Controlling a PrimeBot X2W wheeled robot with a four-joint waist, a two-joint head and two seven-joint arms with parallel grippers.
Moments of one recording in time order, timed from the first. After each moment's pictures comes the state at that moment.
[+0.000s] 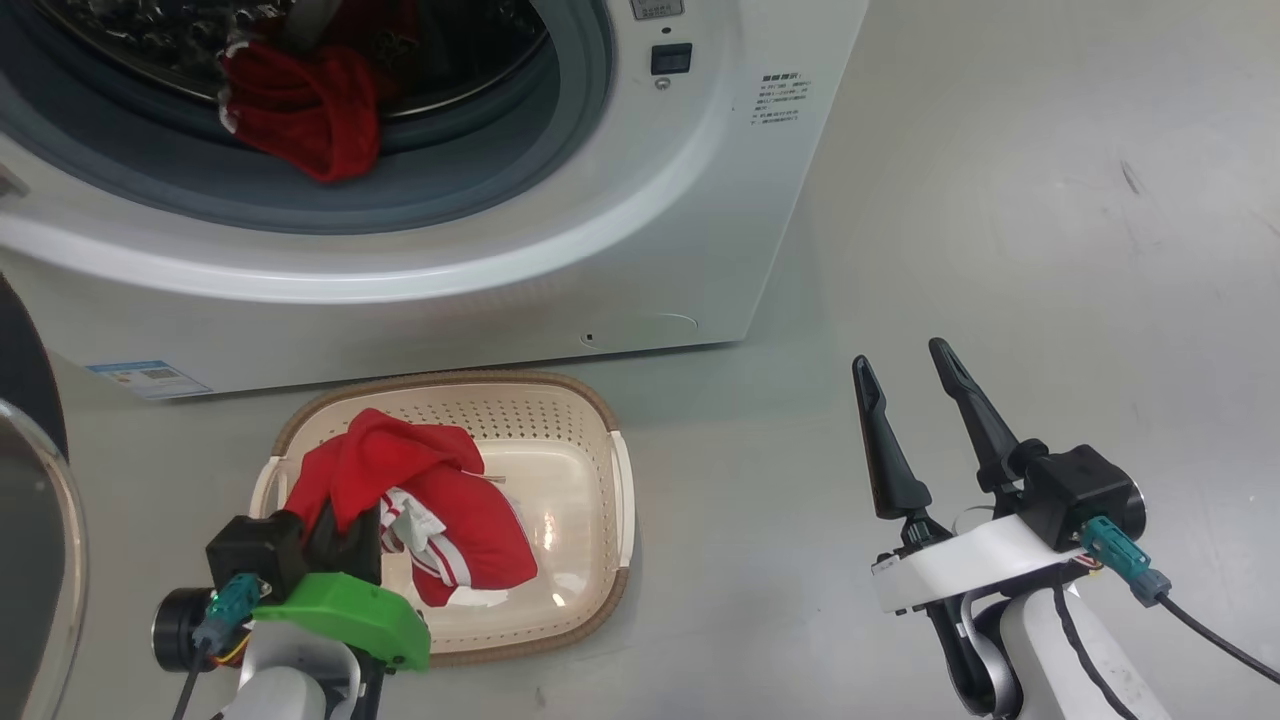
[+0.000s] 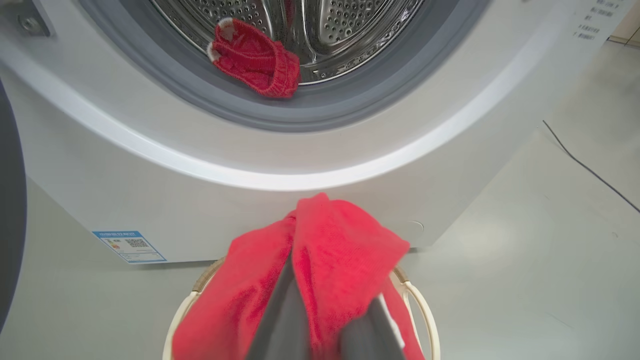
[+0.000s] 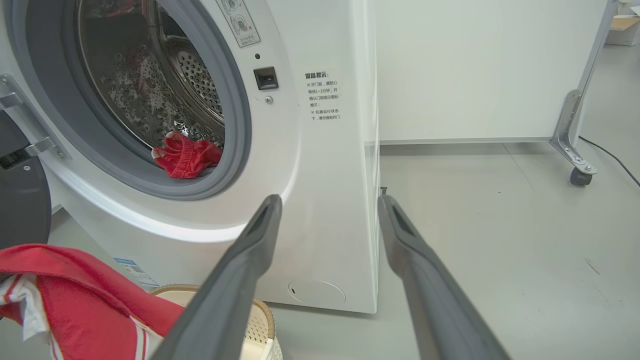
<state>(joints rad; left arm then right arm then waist) -0.14 0.06 -0.22 0.29 -0.41 -0.02 -0.19 -0.12 -0.05 0.28 0.10 0.30 0.12 -0.26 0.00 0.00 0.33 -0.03</state>
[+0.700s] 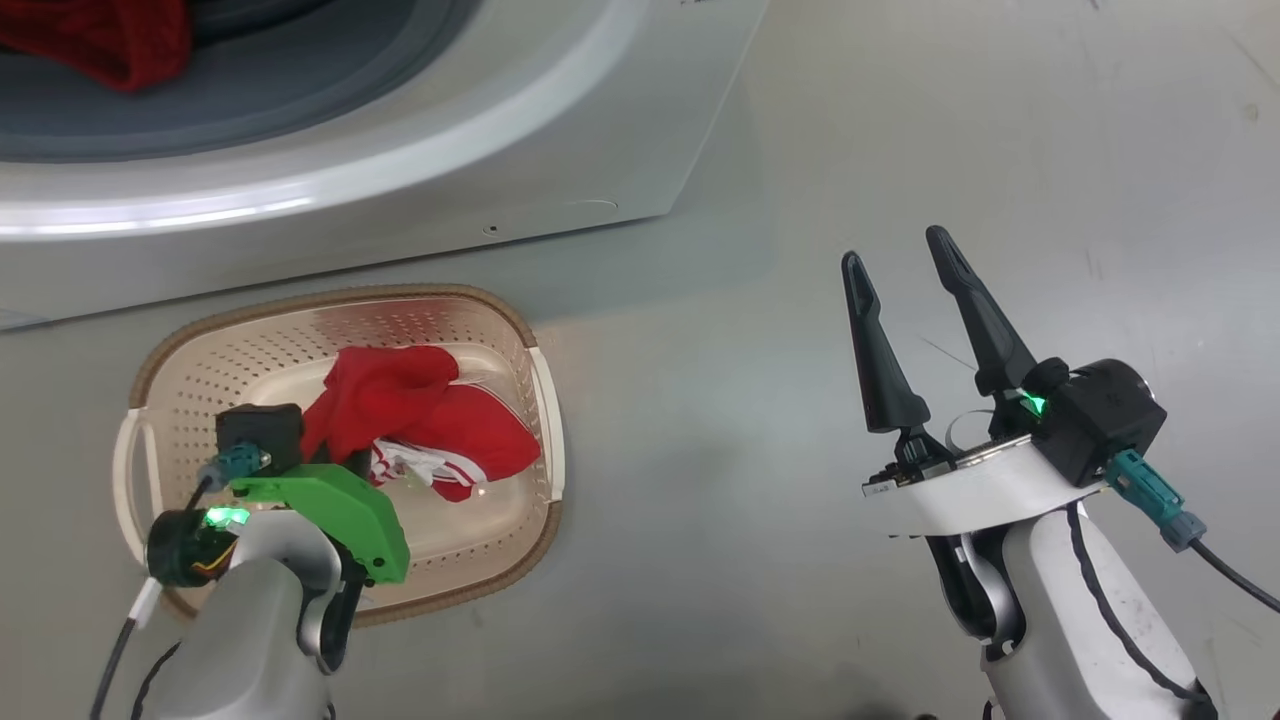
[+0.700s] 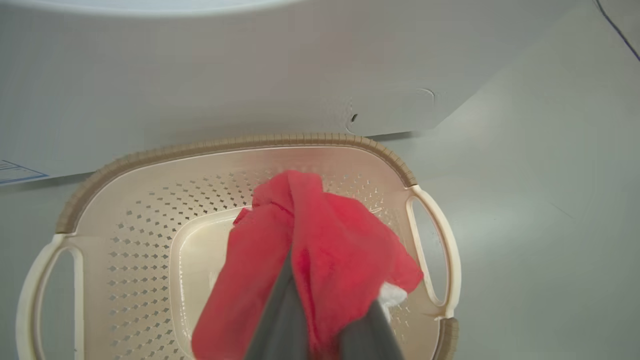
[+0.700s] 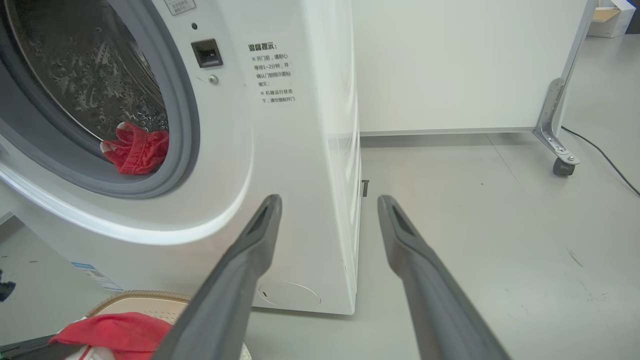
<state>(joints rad) -0.42 0.06 -0.24 0.67 -0.43 -0.09 -0.06 -0.23 -0.05 0.30 0.01 0.29 0.12 -0.26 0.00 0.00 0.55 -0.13</state>
